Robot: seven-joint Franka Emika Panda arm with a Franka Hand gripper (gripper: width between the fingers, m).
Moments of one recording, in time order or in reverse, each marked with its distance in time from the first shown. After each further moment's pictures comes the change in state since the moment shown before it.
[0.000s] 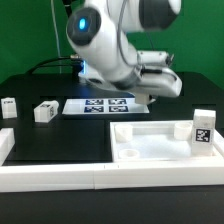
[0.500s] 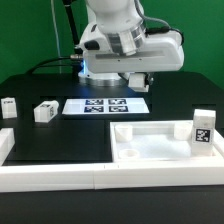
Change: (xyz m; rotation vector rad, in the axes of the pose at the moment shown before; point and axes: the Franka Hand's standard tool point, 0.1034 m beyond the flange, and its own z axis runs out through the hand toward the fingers) arm 0.007 -0.008 -0.039 -0.062 0.346 -0.120
